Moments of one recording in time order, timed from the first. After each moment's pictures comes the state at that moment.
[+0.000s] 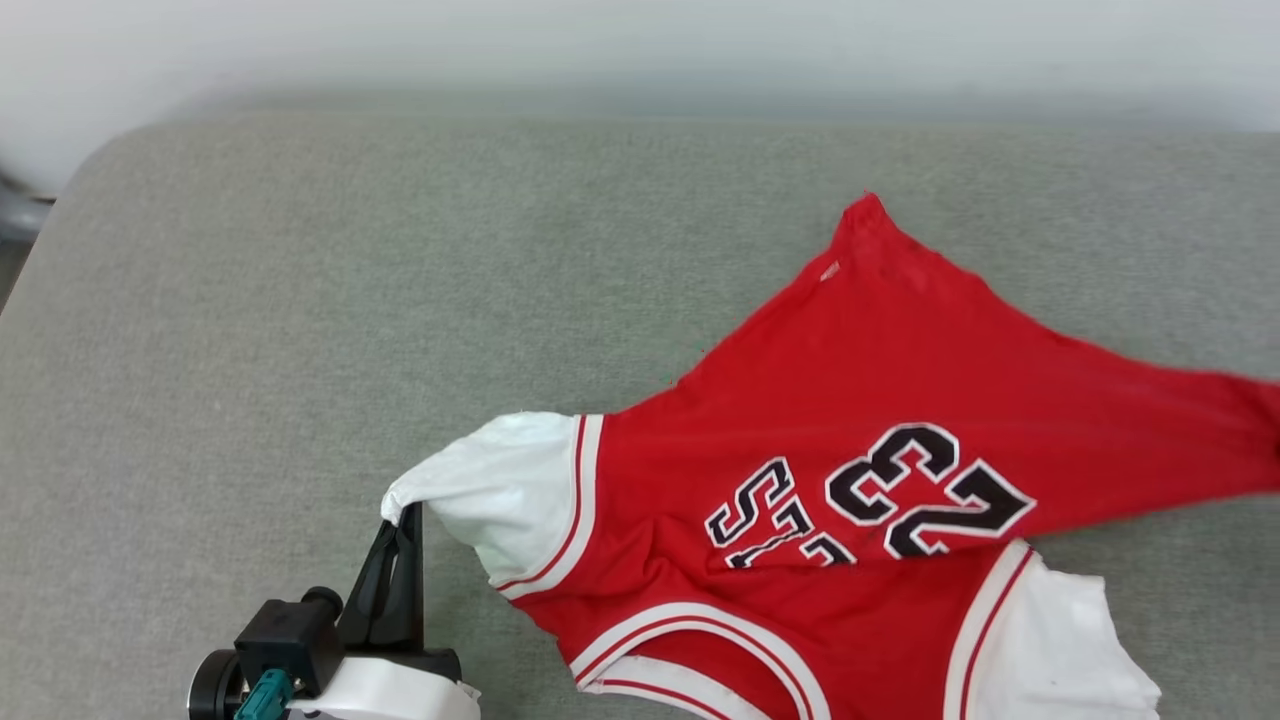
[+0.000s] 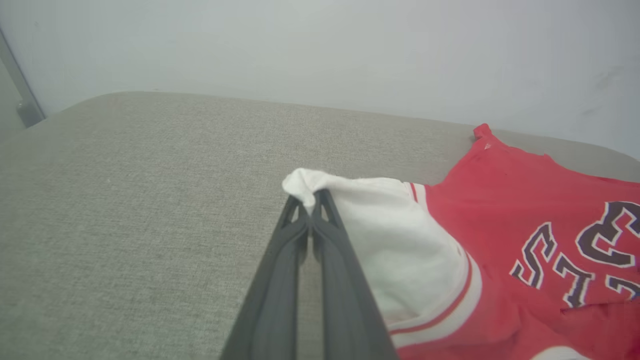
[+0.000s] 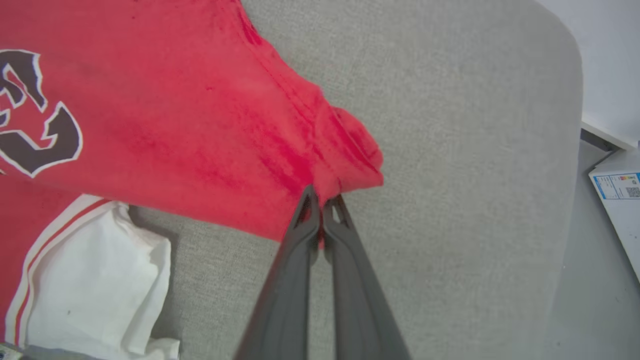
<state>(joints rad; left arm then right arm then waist) 0.04 0.08 -0.09 0.05 -0.22 -0.01 -0.26 -0.35 -0.94 0.33 0.17 0.79 0.13 0.56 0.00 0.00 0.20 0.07</state>
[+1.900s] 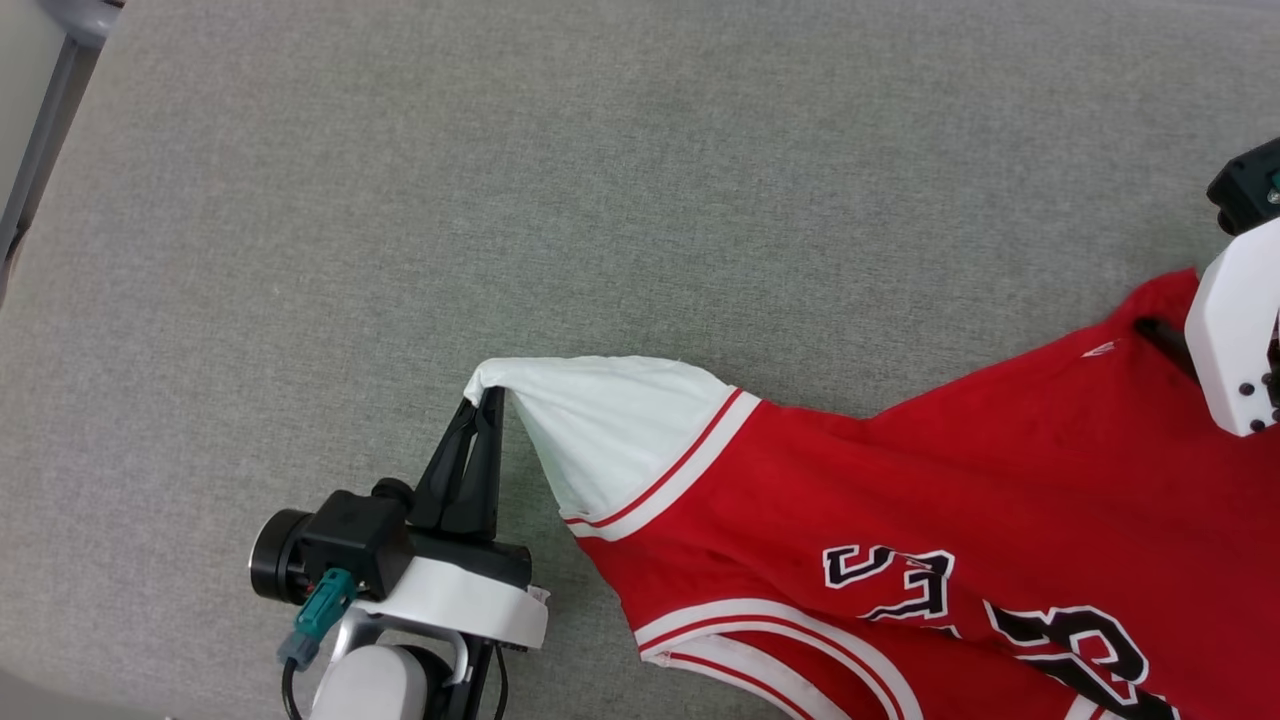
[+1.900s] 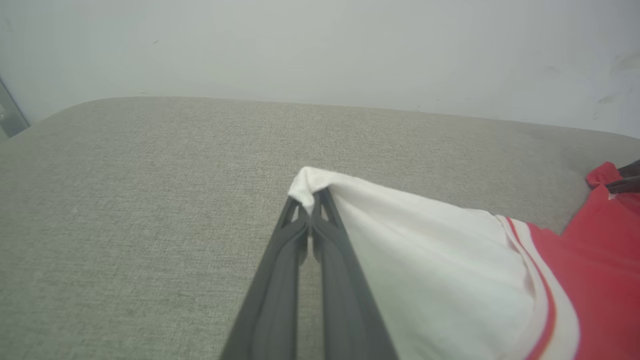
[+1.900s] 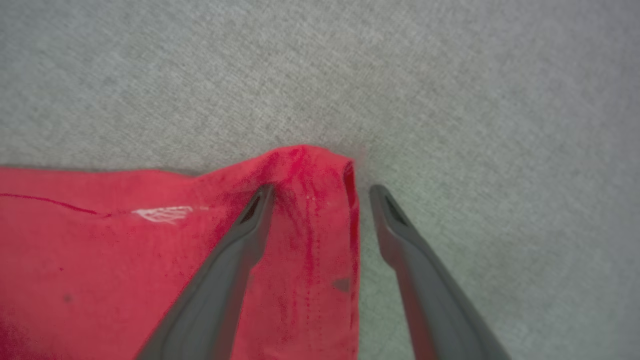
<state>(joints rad) -0.13 0.06 -0.18 0.03 -0.18 -0.04 -0.26 -0.77 -0.72 0.54 0.35 0.62 0.13 0.77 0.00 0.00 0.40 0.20</state>
